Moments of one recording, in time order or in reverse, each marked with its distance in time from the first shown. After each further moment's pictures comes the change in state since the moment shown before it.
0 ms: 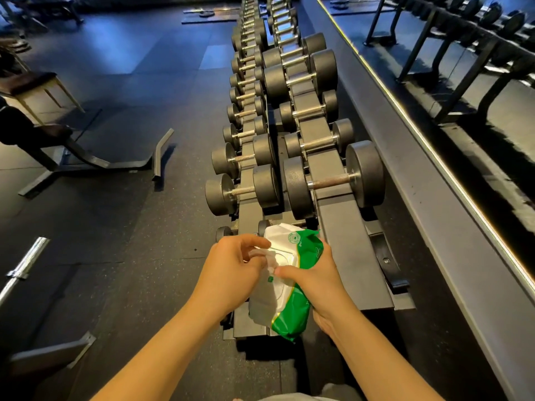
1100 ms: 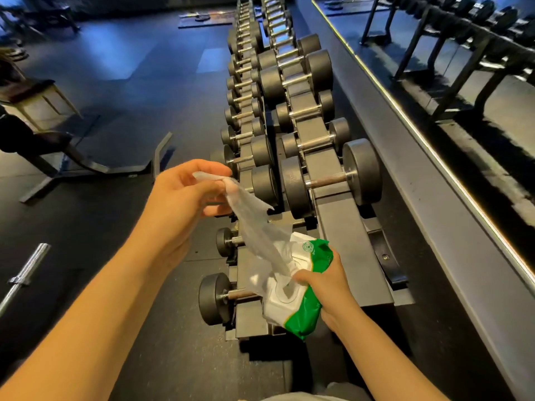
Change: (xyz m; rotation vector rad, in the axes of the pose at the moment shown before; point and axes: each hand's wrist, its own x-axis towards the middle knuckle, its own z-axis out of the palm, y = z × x) left_hand 0.018 0.056 -0.077 -0.480 0.142 0.089; right_hand 0.013 0.024 -0.022 0.091 0.092 0.060
